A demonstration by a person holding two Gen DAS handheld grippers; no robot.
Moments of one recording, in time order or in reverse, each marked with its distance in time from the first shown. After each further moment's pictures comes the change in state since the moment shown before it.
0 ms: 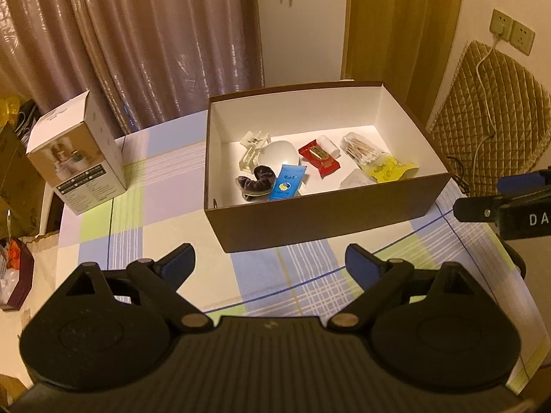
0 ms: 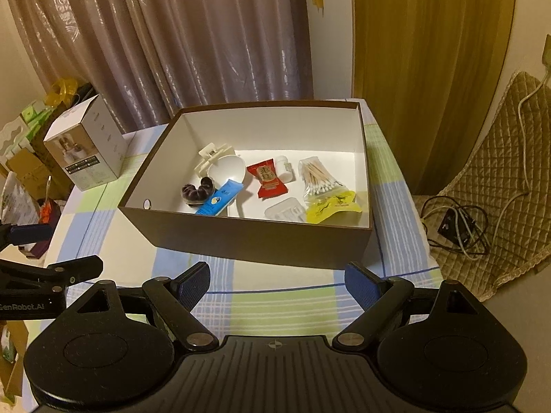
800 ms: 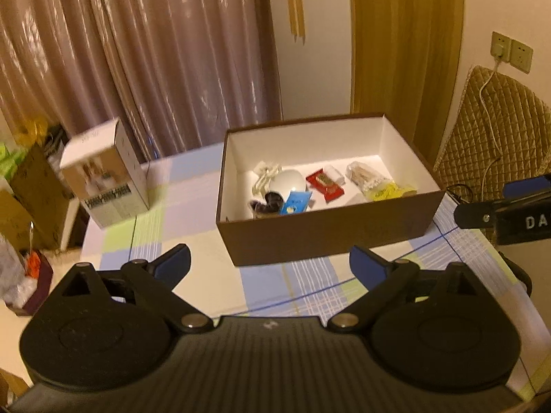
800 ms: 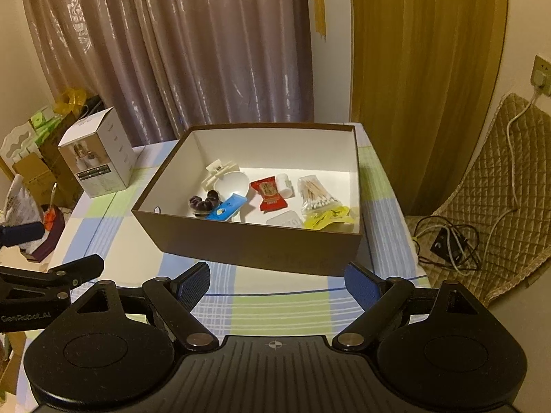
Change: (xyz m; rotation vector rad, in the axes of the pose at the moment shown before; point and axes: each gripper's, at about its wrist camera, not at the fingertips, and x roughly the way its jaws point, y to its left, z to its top) left arm -0.045 -0.027 -0.025 0.001 -0.159 0.085; right arm -0.037 0.003 -0.020 -0.036 -0.095 -0.006
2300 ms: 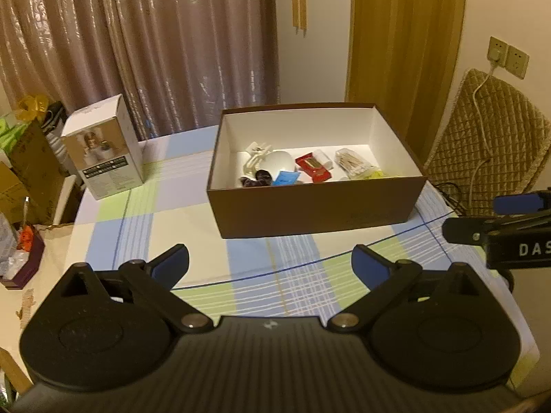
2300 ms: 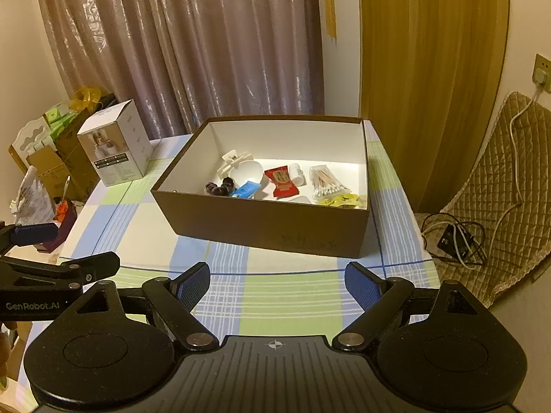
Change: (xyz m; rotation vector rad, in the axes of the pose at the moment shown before) left arm -0.020 -0.006 -0.025 -0.078 0.036 -0.025; right arm -0.019 0.006 -0.034 -0.014 -0.010 0.041
